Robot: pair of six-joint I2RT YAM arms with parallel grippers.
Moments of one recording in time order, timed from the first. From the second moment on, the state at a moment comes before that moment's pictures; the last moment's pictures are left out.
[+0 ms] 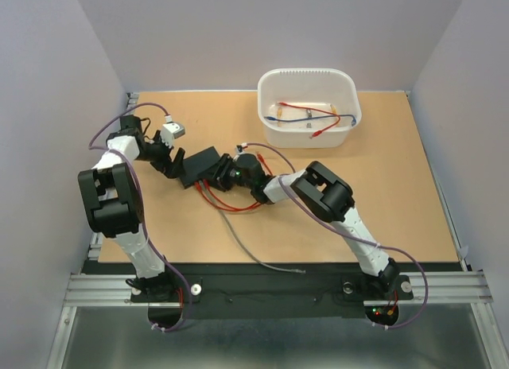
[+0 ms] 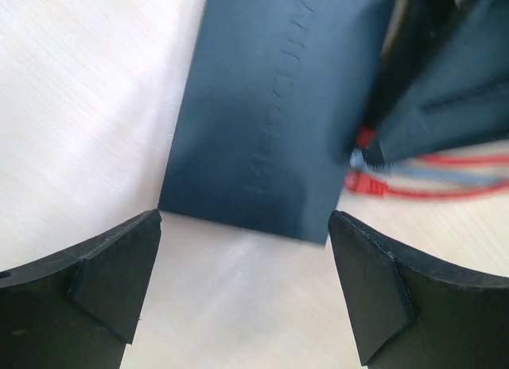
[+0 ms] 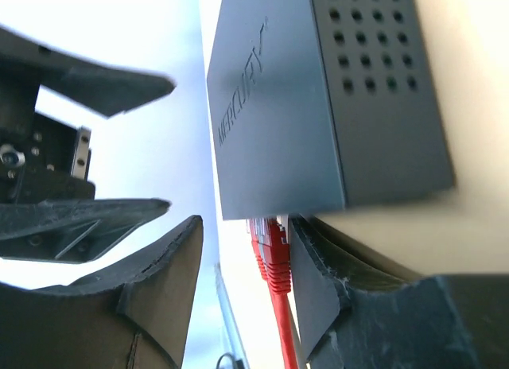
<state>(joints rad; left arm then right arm) 0.21 1.79 1.26 -0.69 0.68 0.85 0.85 2.45 1.47 0.72 -0.20 1.36</state>
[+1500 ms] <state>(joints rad) 0.03 1.71 1.15 -0.50 0.55 0.75 0.77 2.44 1.36 0.87 -0.22 1.40</state>
